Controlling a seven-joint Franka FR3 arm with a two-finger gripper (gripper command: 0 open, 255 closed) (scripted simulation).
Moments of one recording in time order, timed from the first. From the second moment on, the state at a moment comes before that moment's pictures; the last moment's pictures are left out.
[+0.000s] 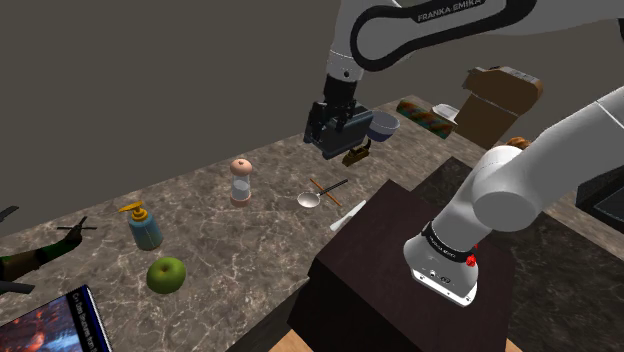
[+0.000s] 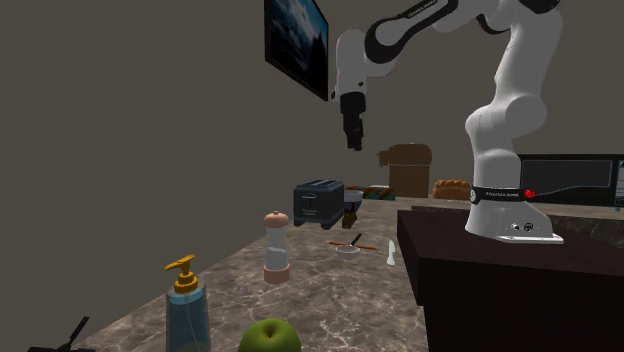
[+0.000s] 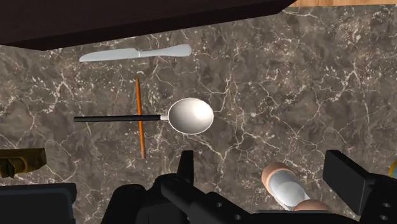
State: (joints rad) arm 0.10 -0.32 0.06 -2.46 0.11 2.08 0.24
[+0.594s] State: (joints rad) arm 0.12 0.02 0.10 -2.32 0.15 2.33 0.29
